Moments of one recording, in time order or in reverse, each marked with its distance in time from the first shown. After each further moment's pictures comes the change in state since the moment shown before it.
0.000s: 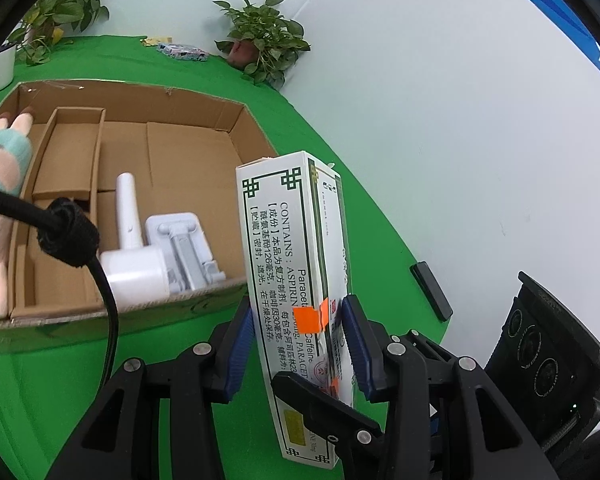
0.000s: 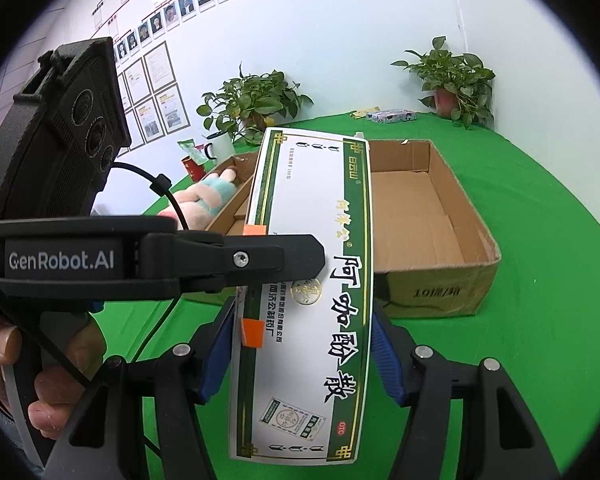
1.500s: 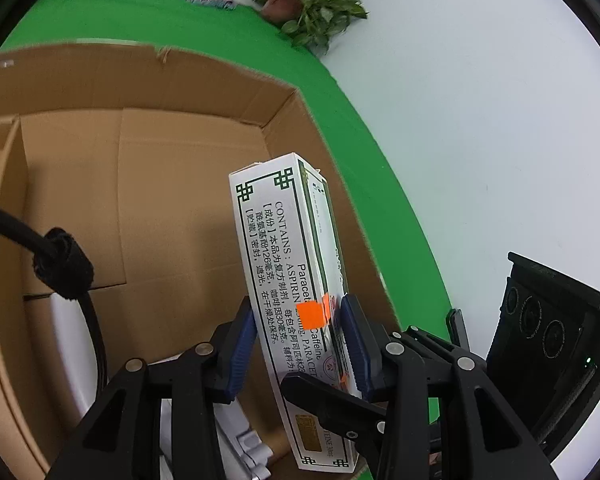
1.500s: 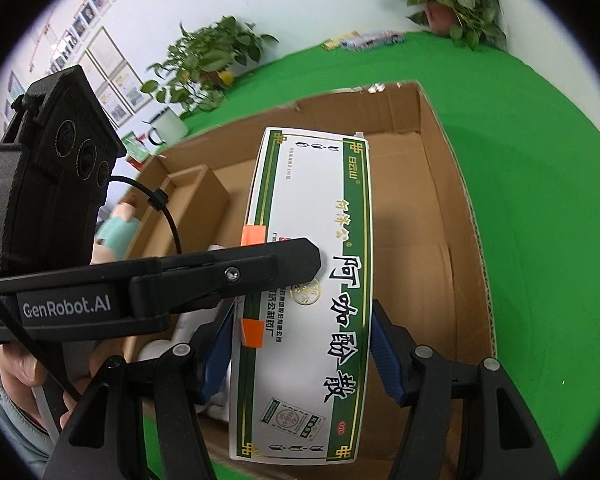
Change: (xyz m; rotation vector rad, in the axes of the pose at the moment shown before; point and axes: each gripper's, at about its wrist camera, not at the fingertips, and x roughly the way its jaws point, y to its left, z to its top) left arm 0.160 0.107 0.146 -0.155 0.171 -0.002; right arm 0.137 -0.118 0.094 0.148 0.296 0.079
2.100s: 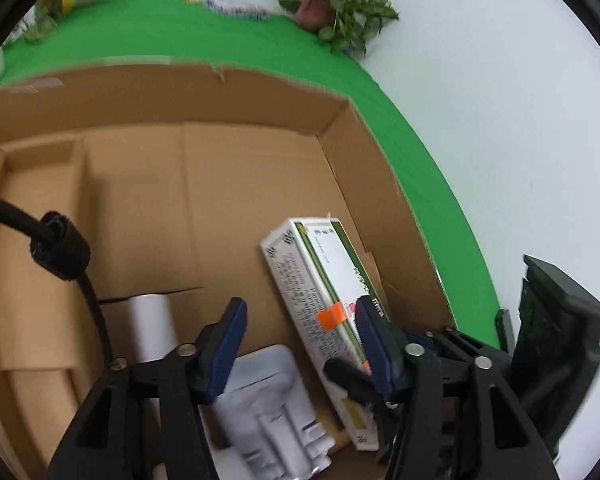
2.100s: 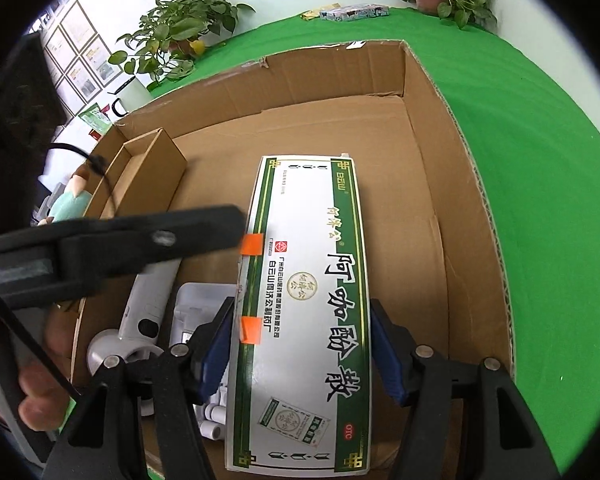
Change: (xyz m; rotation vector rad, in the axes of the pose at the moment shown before) left arm -0.032 0.016 -0.001 0.043 -0.046 0.216; right arm 0.025 -0.001 -0.005 0.005 0.092 -0.110
